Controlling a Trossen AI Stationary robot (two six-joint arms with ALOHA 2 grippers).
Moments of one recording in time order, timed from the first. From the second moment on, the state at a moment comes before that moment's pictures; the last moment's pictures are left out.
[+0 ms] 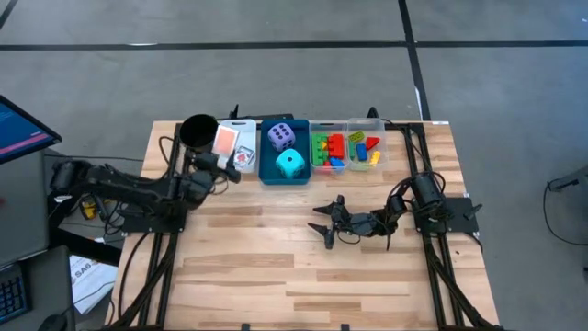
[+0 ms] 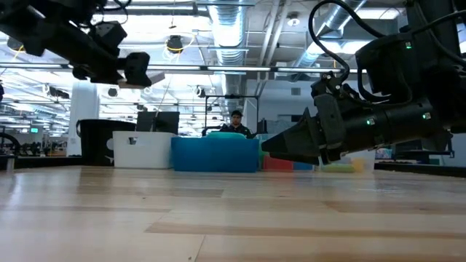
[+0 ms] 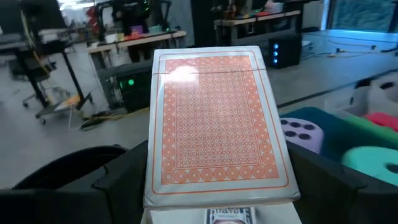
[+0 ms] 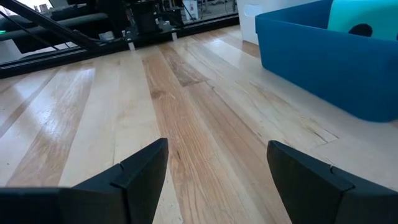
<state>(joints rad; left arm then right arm) 0.03 0.91 0.30 0.34 -1.22 -0.16 0.26 2.12 0.45 1.42 0.52 0.31</state>
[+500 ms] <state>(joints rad) 0.37 1.03 0.30 0.42 -0.81 -0.22 0.26 2.12 0.50 1.40 0.52 0.28</state>
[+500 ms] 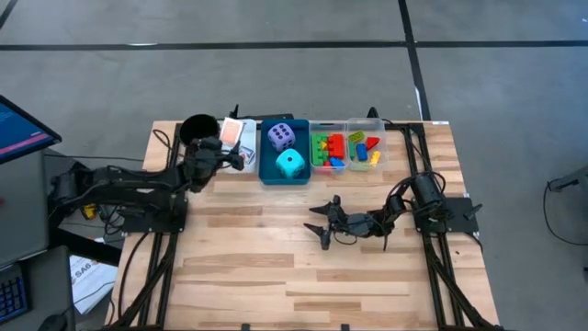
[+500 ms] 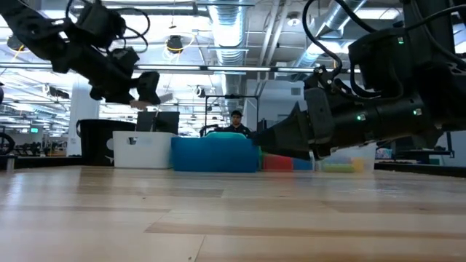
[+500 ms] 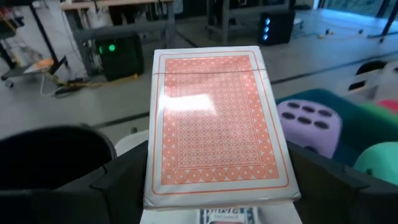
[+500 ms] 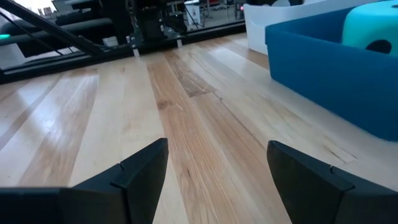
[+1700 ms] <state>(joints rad) 0.13 0.97 0.30 0.47 -0.15 -0.27 0.63 1.07 0.23 0.64 0.66 0.39</state>
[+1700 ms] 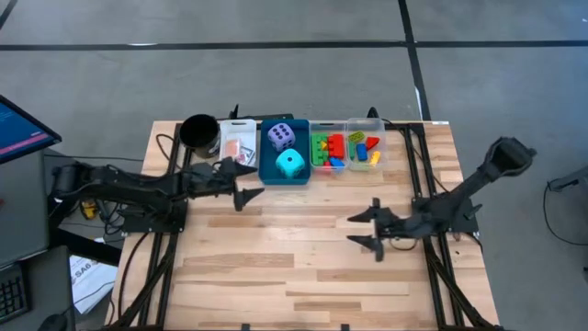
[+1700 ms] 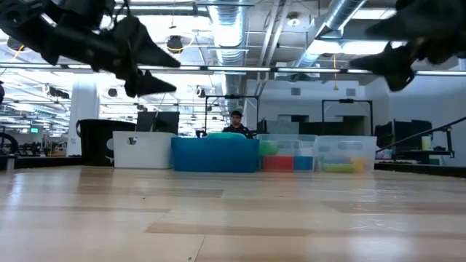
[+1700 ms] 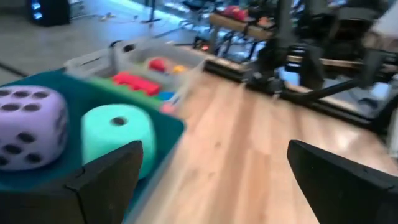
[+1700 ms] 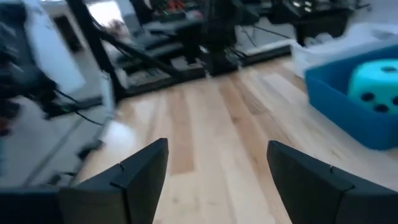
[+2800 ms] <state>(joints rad) -0.20 0.75 0.30 0.31 -0.15 -0.30 0.32 1.39 0.04 1.18 0.16 0.48</state>
